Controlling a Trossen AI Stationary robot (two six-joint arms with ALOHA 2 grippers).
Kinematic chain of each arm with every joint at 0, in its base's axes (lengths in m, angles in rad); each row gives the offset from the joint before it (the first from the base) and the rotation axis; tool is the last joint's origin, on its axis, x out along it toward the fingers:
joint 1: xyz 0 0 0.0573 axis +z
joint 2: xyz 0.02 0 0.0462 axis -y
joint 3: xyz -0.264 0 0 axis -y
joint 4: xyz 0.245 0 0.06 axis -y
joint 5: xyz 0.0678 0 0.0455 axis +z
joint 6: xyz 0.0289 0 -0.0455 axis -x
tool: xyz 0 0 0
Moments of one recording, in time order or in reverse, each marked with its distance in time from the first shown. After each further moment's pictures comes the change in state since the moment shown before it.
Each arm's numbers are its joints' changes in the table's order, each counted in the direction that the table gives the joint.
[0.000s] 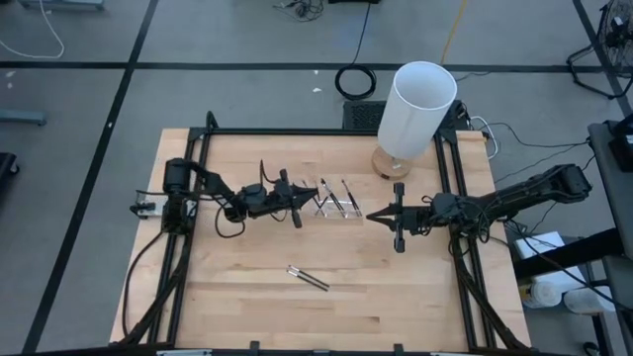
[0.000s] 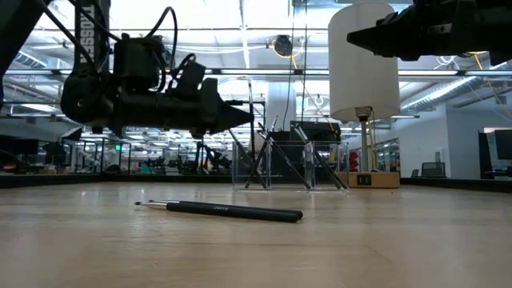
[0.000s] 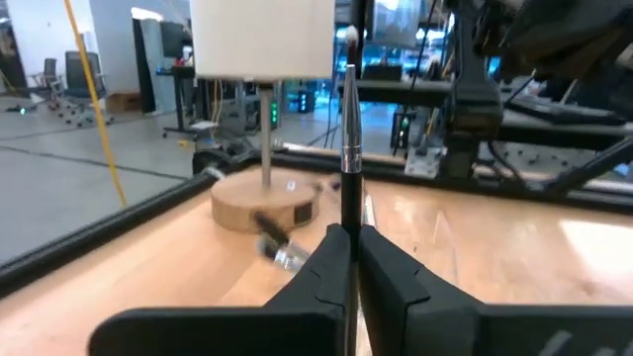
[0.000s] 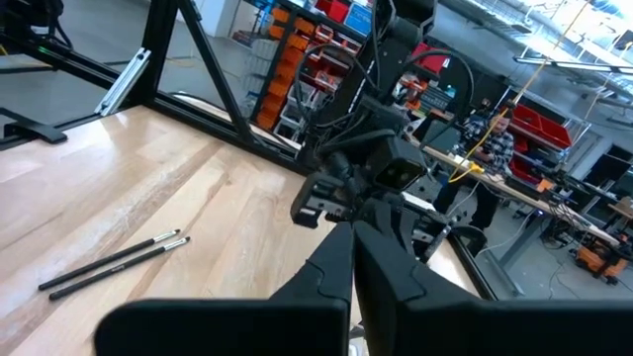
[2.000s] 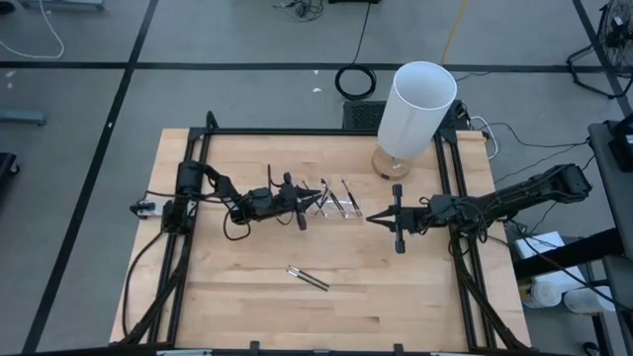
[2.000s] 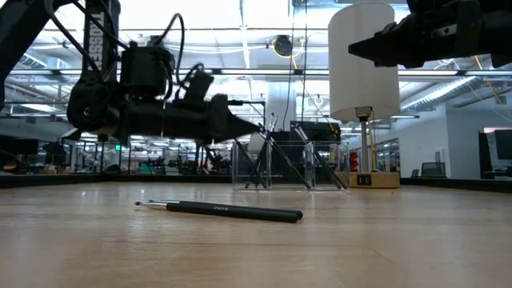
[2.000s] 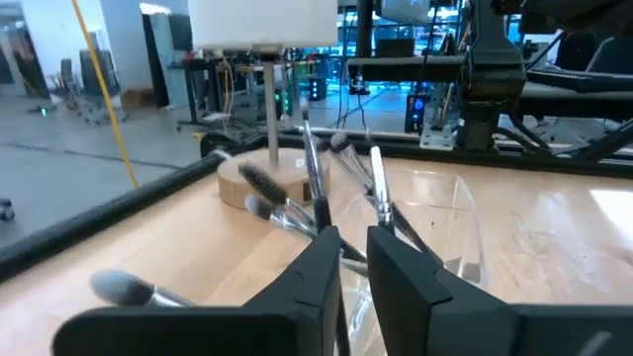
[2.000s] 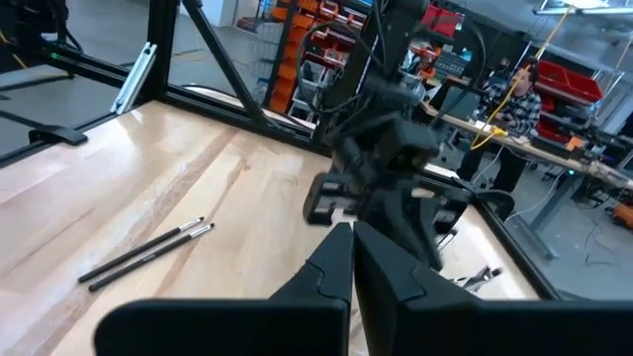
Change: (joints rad) left arm -0.014 -0.100 0.052 0.015 0.046 -0.045; right arm 0.000 0.000 0.000 -0.066 0.003 -0.114
